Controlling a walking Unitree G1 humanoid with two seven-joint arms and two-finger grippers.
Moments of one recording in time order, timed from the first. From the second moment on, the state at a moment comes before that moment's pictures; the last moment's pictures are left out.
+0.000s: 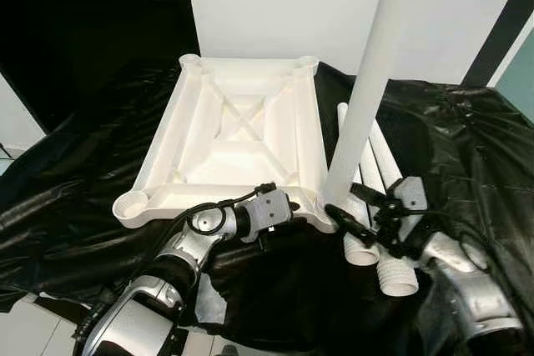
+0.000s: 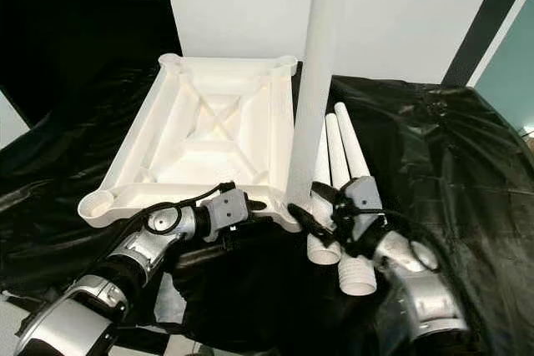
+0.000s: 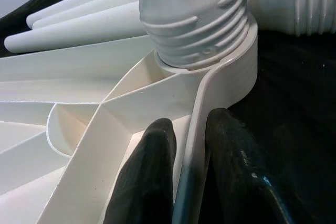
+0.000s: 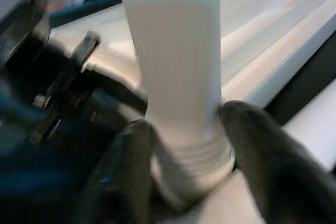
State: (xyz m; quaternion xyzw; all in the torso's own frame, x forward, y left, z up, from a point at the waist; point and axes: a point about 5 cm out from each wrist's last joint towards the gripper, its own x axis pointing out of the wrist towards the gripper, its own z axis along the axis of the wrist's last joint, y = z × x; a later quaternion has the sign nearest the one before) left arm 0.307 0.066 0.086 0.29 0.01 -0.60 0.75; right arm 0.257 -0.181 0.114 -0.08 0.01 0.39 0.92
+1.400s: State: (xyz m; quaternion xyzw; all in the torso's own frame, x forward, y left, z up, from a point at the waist) left arm 0.307 0.067 0.086 0.29 0.00 -0.60 0.74; right arm 0.262 -0.170 0.126 -0.12 -0.02 0.38 0.91
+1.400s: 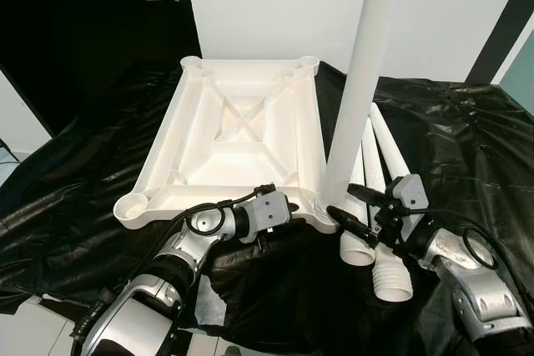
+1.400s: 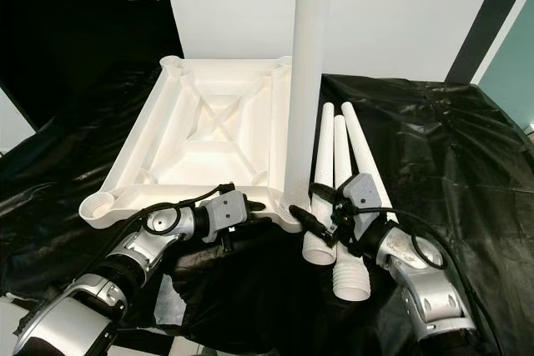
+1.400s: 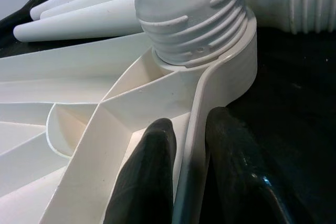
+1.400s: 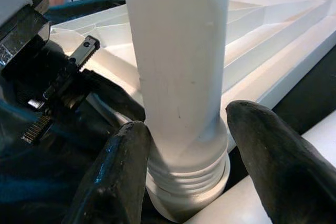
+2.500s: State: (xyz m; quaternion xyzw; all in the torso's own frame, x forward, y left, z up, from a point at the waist) left arm 0.309 0.069 0.087 0.31 0.00 -0.59 0.75; right arm 0.264 -0.131 0.104 -0.02 -0.09 0.23 0.97
